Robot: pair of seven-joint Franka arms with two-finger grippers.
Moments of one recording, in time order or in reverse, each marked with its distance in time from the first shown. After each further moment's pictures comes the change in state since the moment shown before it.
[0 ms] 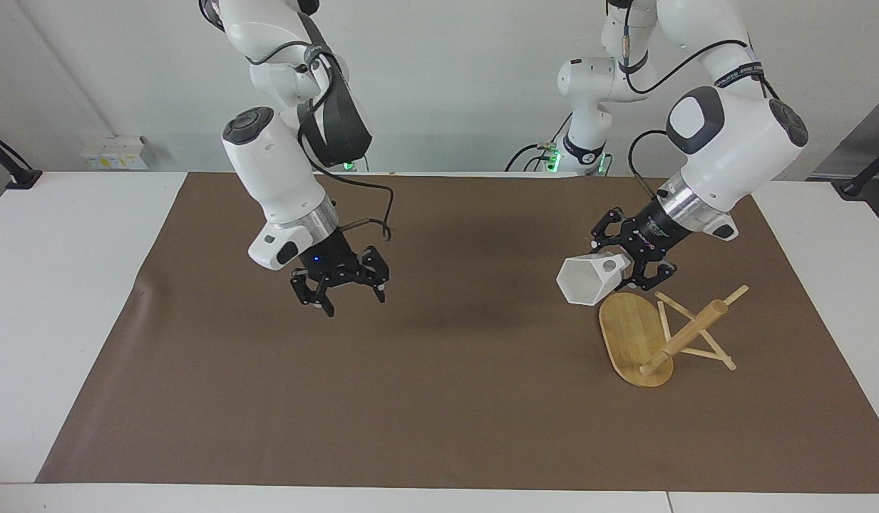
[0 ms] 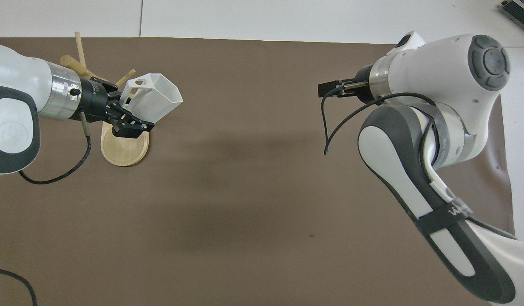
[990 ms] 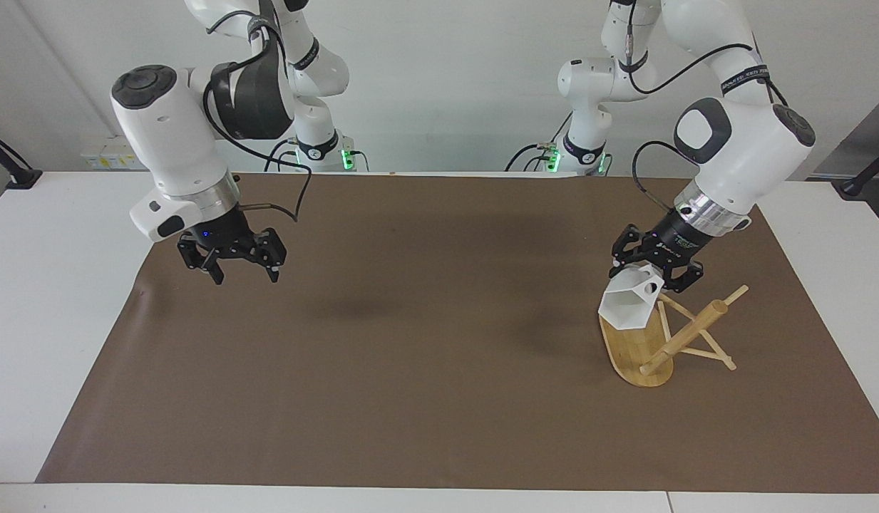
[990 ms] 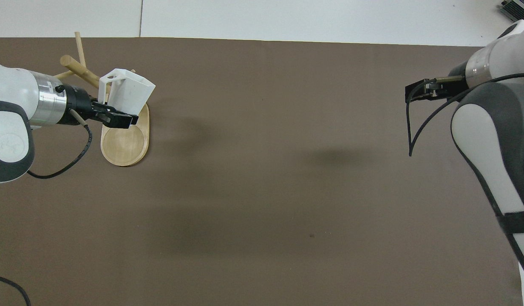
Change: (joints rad) left arm 0.030 -0.029 0.012 -0.102 0.054 0.144 -0.329; right arm -0.039 -0.071 -0.157 0.100 -0.107 -0.328 -0.014
